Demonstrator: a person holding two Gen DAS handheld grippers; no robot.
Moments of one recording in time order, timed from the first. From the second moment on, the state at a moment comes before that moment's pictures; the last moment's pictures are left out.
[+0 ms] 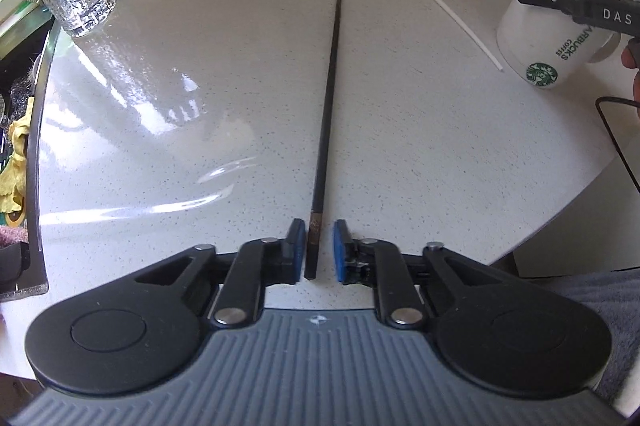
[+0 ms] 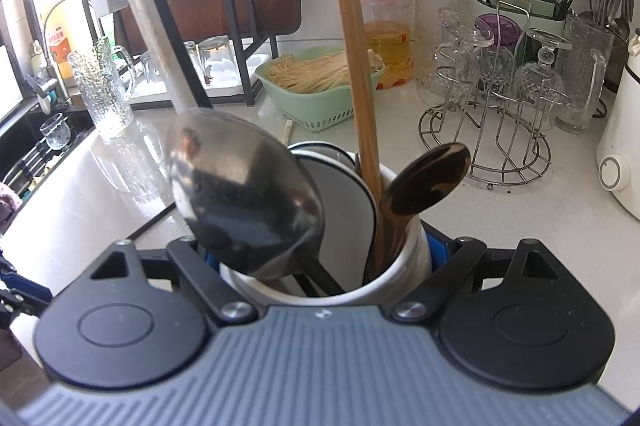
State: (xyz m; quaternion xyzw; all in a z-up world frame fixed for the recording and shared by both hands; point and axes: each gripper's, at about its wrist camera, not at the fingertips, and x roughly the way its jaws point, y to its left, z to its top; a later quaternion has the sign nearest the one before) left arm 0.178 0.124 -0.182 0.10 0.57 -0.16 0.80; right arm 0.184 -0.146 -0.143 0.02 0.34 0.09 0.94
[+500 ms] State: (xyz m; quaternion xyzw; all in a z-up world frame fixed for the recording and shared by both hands) left arm 0.189 0.106 -0.110 0.12 0.58 -0.18 0.79; right arm 0.182 -0.148 -0.143 0.02 0.33 0.09 0.94
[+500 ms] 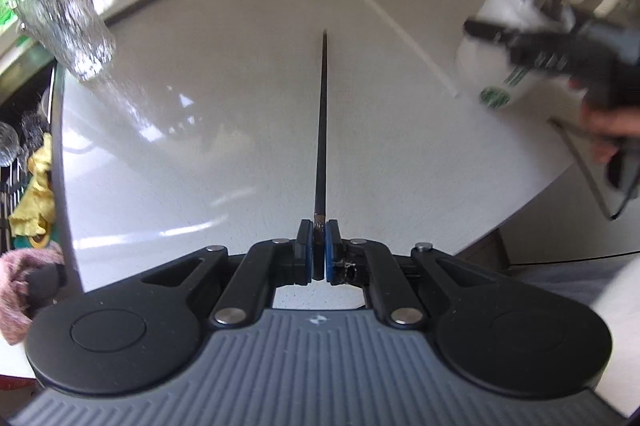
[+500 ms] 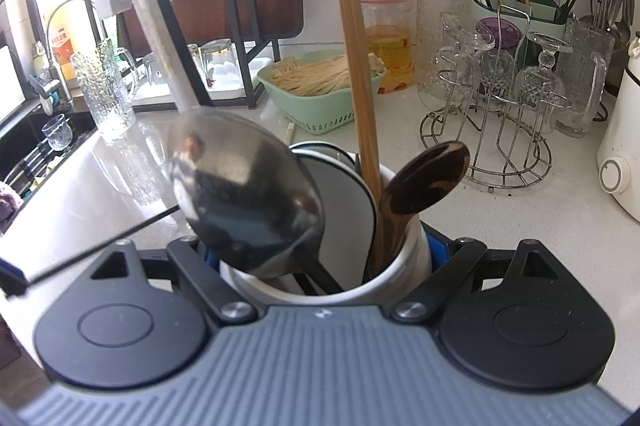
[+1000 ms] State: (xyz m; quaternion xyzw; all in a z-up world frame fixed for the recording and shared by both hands) left arm 0.209 0.073 -0.016 0.15 0.59 -0.23 0.76; right arm 0.179 -0.149 -0.144 0.03 0.32 0.10 0.94
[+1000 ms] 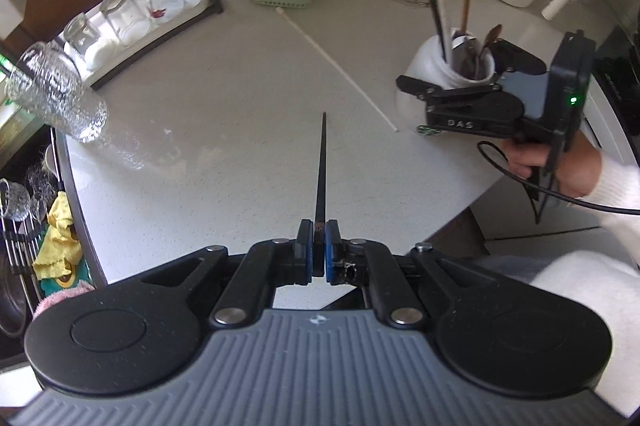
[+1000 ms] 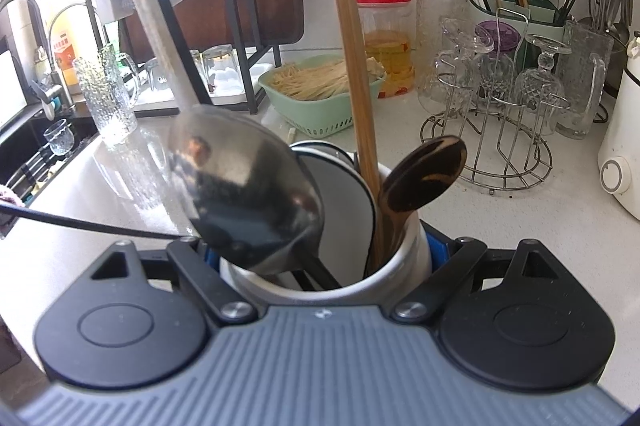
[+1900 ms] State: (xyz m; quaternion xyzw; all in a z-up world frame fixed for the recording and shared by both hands) left arm 0.224 0.036 0.101 0.17 0.58 -0.28 0.75; right arm 0.178 -0.151 -0.146 0.02 0.31 0.11 0.94
